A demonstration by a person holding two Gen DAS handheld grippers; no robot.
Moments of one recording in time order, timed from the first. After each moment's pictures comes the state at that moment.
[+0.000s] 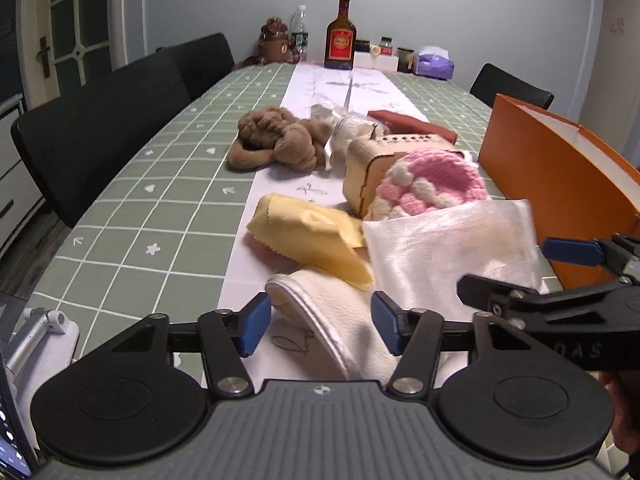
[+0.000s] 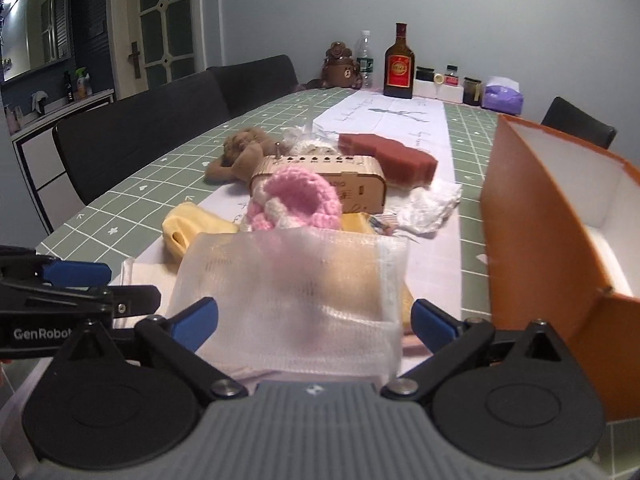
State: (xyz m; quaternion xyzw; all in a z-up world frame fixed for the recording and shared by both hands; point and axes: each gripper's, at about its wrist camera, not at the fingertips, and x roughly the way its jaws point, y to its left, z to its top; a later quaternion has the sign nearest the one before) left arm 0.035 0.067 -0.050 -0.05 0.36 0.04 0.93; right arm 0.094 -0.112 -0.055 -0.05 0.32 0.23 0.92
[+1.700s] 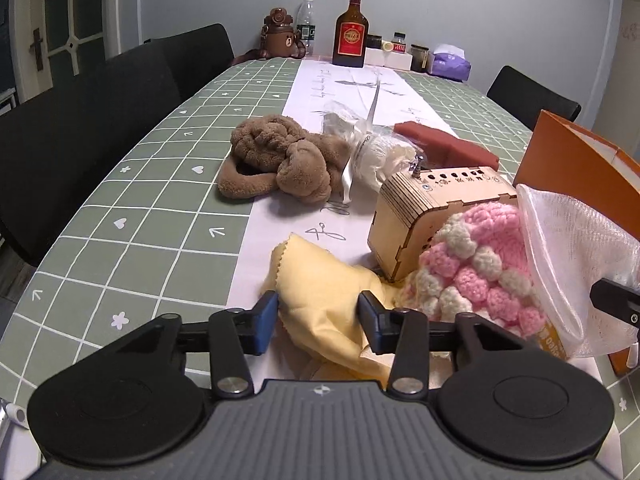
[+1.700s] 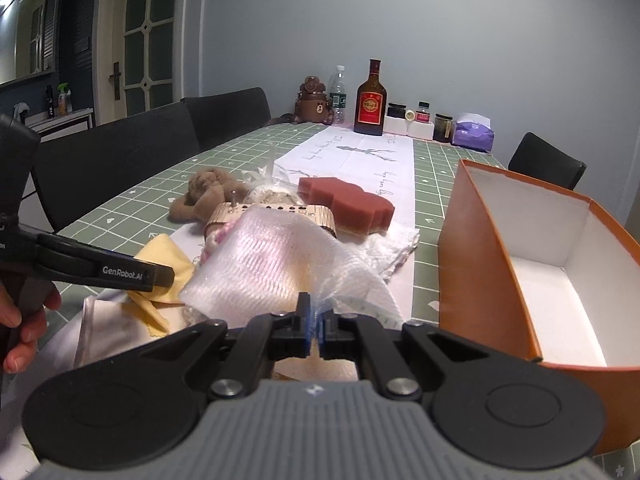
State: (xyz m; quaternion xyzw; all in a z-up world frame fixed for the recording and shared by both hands) left arm 0.114 0.087 -0.062 -0.06 0.36 0.04 0.93; right arm 0.099 -0.129 -0.034 -0.07 0.27 0.19 0.94
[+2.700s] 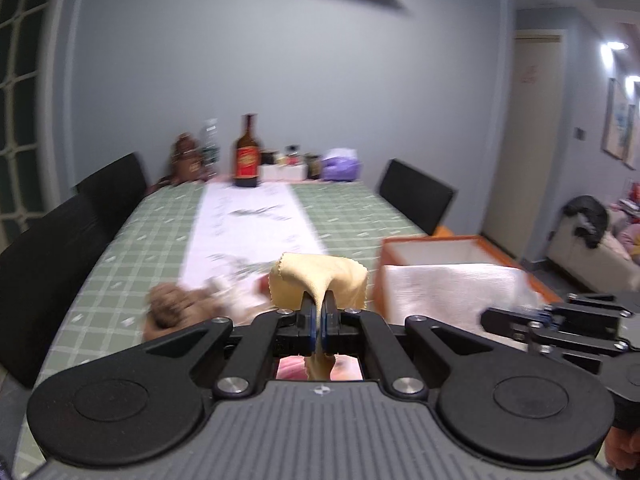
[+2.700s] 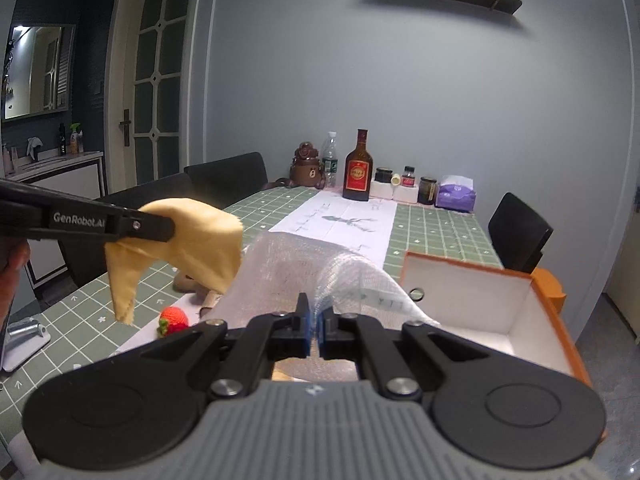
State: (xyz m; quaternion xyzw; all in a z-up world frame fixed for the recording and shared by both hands) left arm 0.063 0.002 0.087 -0.03 0.22 -0.09 0.97; right arm 0.063 -0.201 0.069 -0.07 0.20 0.21 0.96
